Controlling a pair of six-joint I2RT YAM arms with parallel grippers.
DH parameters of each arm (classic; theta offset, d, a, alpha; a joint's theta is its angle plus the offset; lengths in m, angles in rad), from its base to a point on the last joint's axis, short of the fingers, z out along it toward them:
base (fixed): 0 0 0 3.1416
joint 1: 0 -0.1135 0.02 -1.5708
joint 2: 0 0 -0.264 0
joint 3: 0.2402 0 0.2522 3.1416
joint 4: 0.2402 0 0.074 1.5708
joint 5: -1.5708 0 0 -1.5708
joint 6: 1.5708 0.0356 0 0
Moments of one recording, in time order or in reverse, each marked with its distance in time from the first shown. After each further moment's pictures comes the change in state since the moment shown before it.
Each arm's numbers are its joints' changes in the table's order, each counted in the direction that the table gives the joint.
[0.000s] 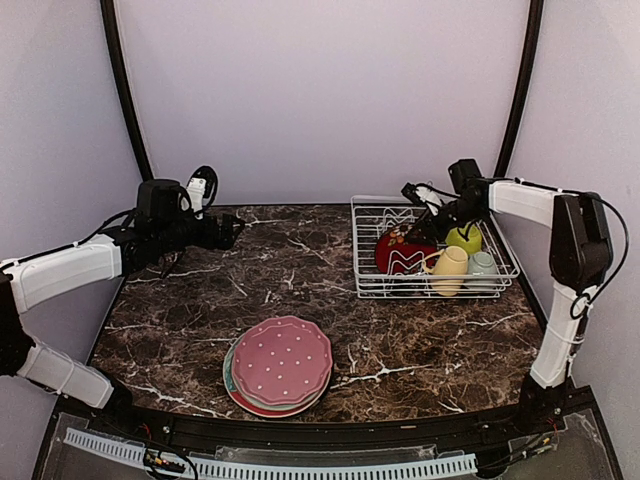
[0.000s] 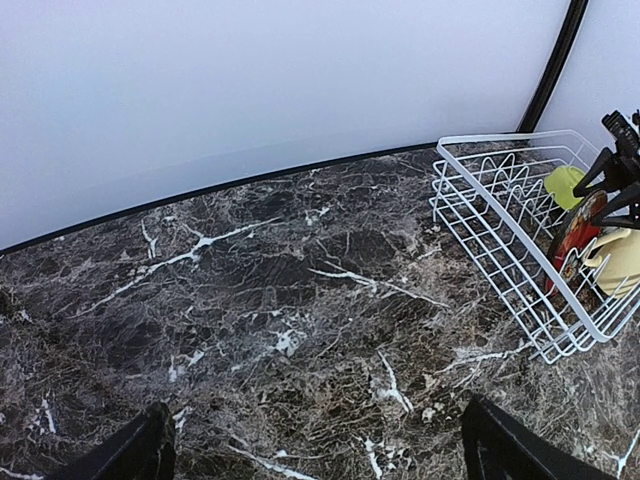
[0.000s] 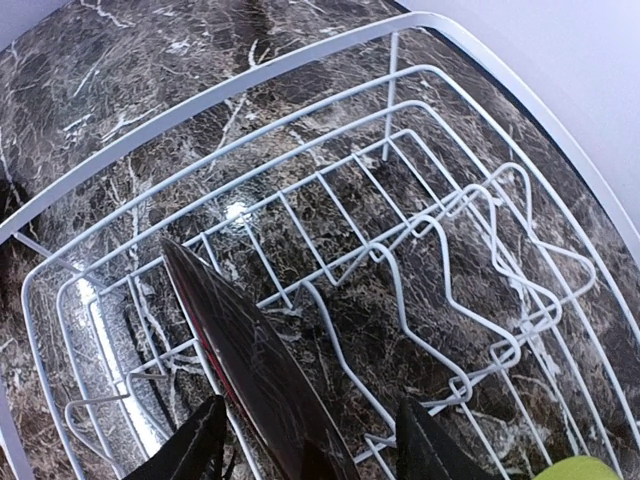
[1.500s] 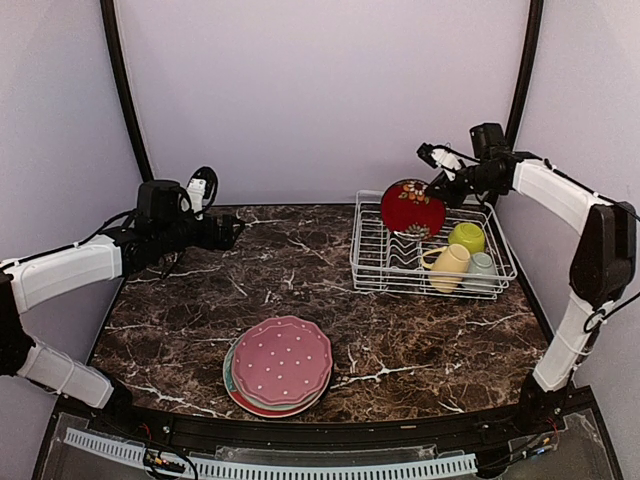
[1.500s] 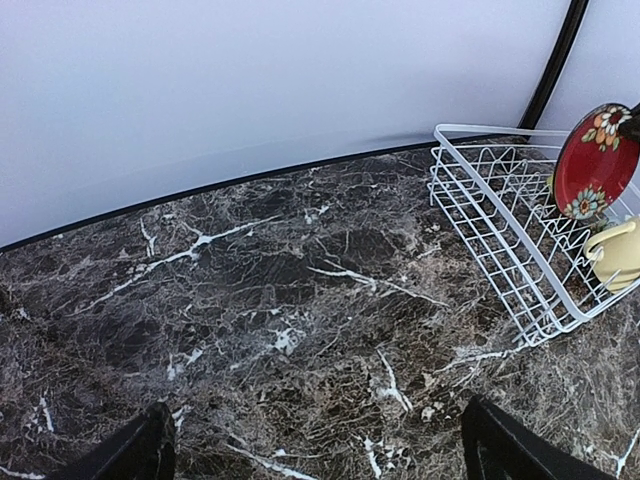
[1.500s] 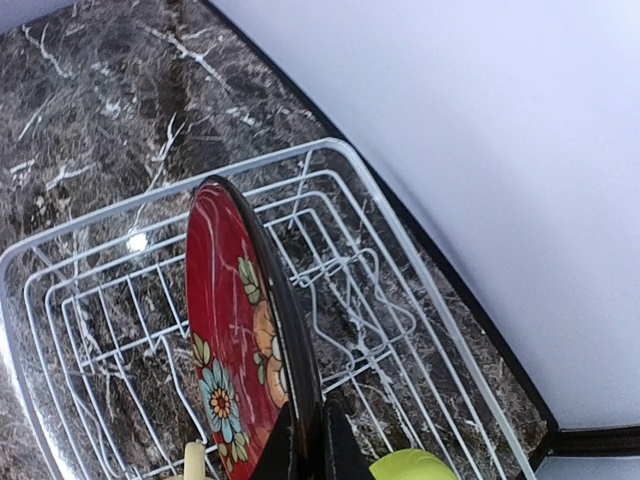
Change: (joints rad) left arm 0.000 0.000 -0.003 -0.004 -0.003 0.000; right arm 0.016 0.139 0.105 0.025 -0.137 -0.072
